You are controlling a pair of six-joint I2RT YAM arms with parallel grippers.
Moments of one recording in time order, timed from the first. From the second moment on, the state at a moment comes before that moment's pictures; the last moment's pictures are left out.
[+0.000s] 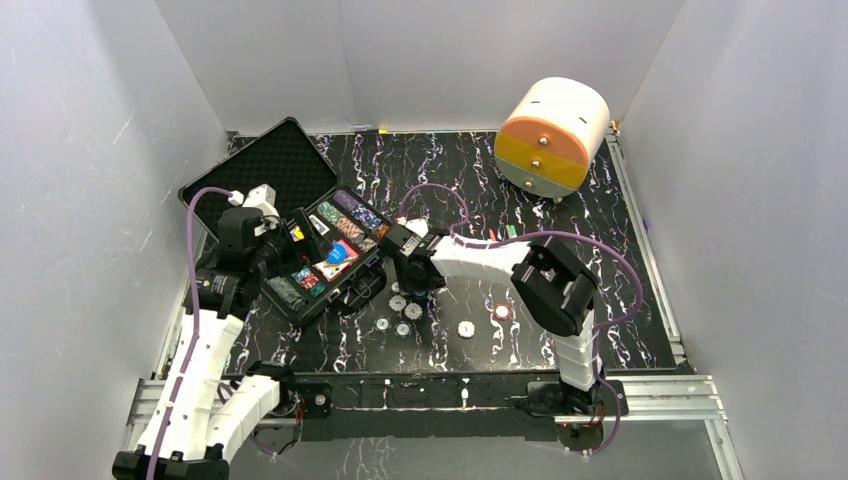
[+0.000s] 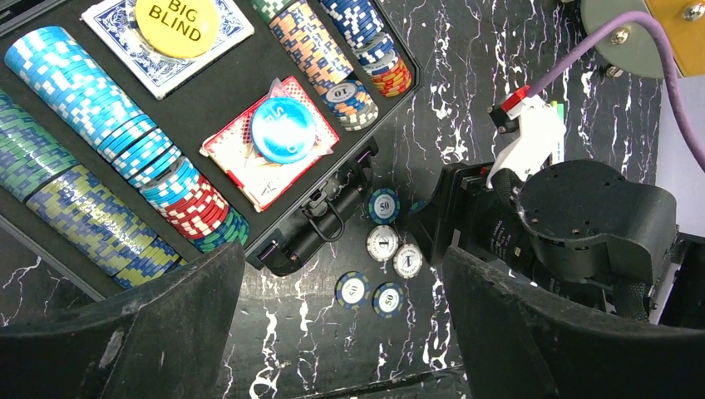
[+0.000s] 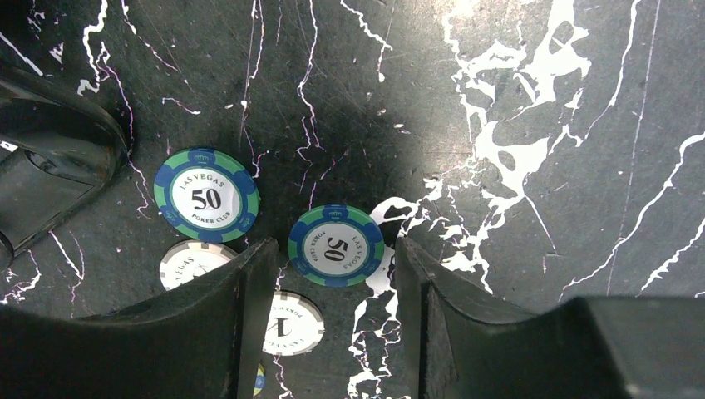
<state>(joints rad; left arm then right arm) -0.15 0.82 0.95 -0.79 0.14 -0.49 1.01 1.97 1.39 -0.66 0.26 0.70</state>
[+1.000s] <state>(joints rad) -0.19 0.90 0.64 -0.43 0.46 -0.66 0.96 1.63 1.14 -0.47 0.22 0.83</state>
